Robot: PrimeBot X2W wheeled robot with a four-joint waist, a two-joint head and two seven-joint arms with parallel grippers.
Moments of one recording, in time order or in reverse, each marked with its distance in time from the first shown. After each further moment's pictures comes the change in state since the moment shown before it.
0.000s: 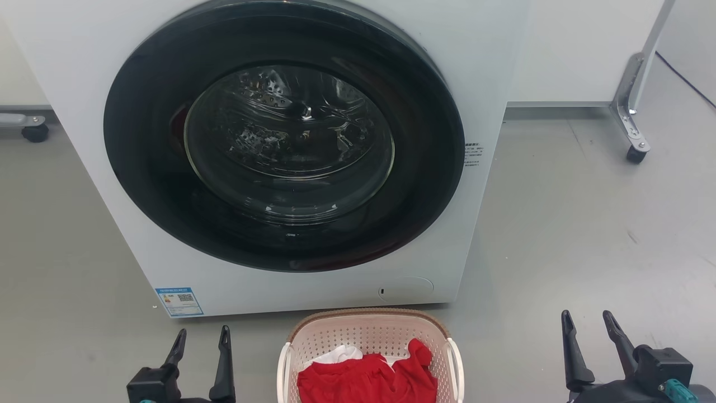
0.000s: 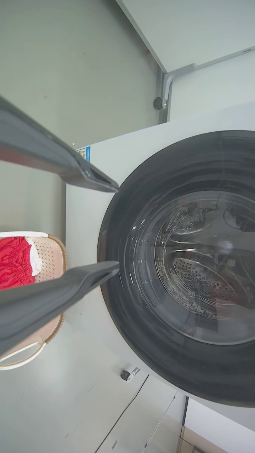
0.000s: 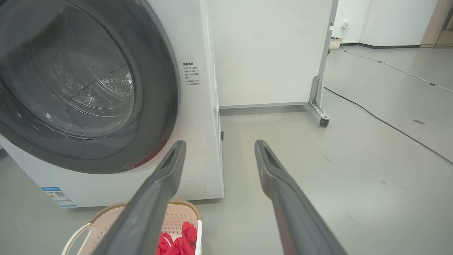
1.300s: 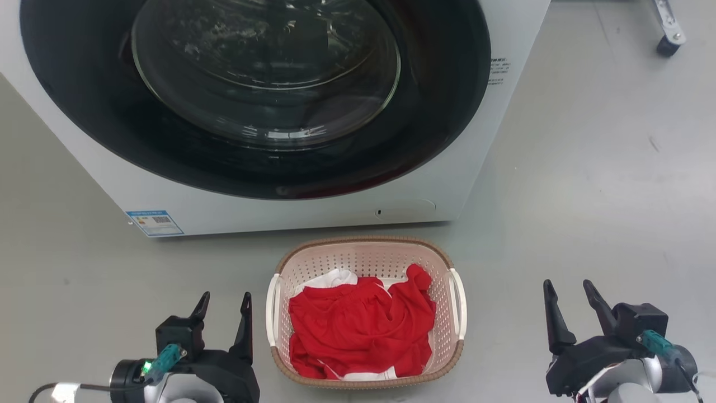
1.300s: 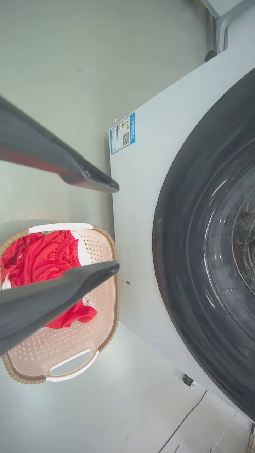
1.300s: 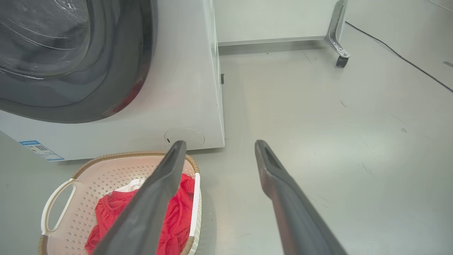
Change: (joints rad) left arm -0.196 -0.026 -0.047 0.203 0.031 -0.051 0.015; right arm -0.168 0.031 0.015 0.163 0.002 0.038 0.039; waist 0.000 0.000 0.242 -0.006
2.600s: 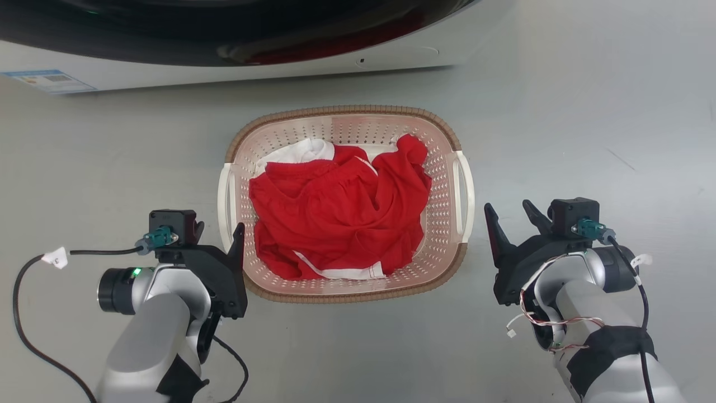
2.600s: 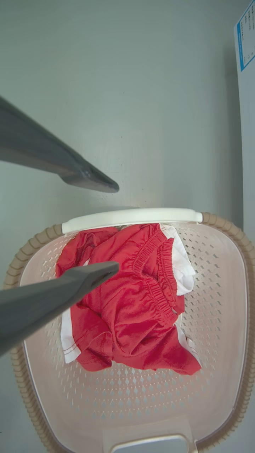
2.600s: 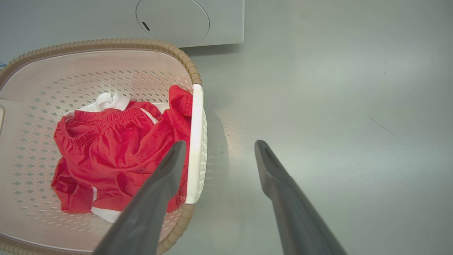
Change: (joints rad) left arm -0.408 -0.012 -0.006 0.380 -0.040 -0.100 0.195; right arm -0.422 0.112 0.100 0.349 -0.012 0.045 0.121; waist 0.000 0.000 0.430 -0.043
